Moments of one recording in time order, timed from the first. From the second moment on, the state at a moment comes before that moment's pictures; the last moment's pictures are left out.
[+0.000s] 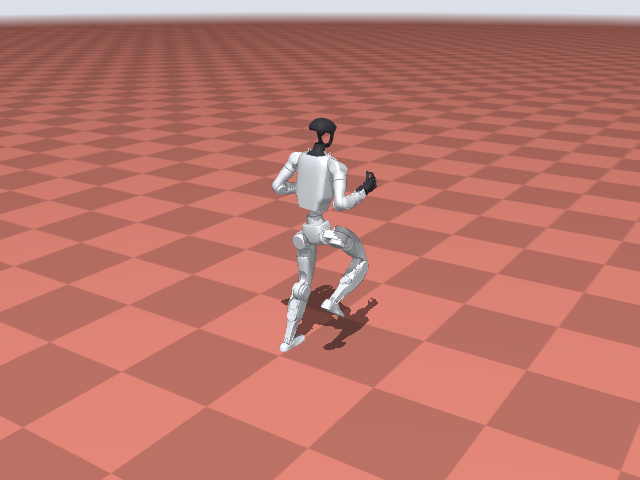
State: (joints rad) left arm 0.35 0.43 -0.14 -0.41 -0.56 -0.25 0.29; right arm 0.29 -0.46 0.07 -0.52 0.22 -0.27 -0.17; waist -0.09 0.16 0.23; left_leg 0.07 0.22 0.02 0.36 -0.49 0.03; right_leg -0.70 0.11 -0.07 1.97 -0.59 0.05
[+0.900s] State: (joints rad) left arm -0.17 0.37 -0.22 -0.29 -0.47 -0.27 0.37; right arm 0.28 -0.44 0.11 -0.46 0.40 -0.29 -0.11; waist -0.20 0.11 0.23; left_leg -0.08 0.18 -0.05 0.57 -0.68 0.14; right_leg -0.92 -0.10 -0.14 2.28 -0.62 0.10
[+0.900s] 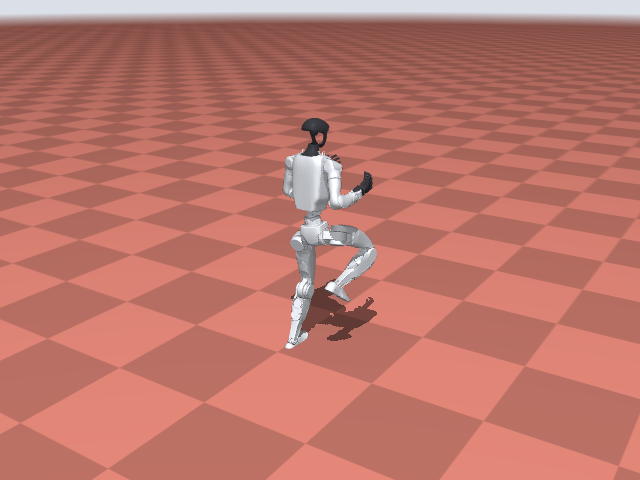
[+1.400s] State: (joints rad) left arm 0.51 0.45 0.04 -0.54 -0.65 -0.31 0.26; right arm -0.02 -0.56 0.13 -0.49 0.52 -0.25 -0.11; waist 0.04 -0.11 0.12; left_leg -1.19 0.11 0.19 2.33 -0.57 0.11; right_leg -0.10 -0.18 0.11 0.30 -0.45 -0.06
